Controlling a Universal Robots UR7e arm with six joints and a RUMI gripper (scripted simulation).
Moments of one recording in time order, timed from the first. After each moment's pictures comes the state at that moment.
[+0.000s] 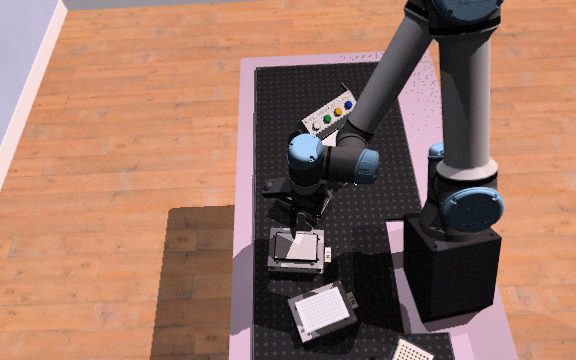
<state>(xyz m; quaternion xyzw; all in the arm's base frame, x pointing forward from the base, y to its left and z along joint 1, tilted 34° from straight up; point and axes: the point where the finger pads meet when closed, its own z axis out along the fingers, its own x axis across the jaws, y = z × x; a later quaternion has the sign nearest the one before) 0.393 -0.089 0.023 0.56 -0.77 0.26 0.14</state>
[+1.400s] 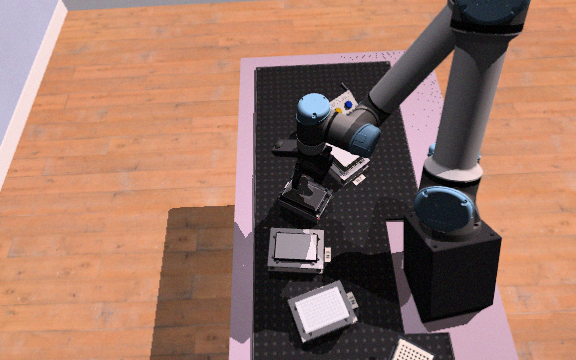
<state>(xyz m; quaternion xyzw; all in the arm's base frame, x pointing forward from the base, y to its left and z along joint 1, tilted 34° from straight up) 0.368 -0.181 0.081 0.47 -0.83 0.27 0.10</state>
